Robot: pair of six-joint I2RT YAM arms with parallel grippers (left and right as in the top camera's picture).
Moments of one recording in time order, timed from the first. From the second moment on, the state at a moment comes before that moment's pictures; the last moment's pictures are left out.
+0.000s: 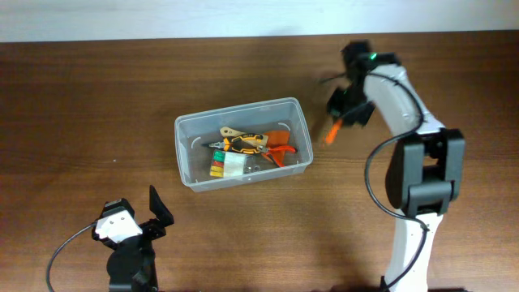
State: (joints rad) left arm -0.05 0.01 0.10 -0.29 -0.33 -0.22; right arm 0.09 2.24 1.93 -1.17 -0.11 0.62
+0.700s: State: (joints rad) left arm -0.05 0.01 0.10 -0.29 -0.33 -0.22; right arm 0.50 2.13 2.11 -1.28 -0.22 -0.75
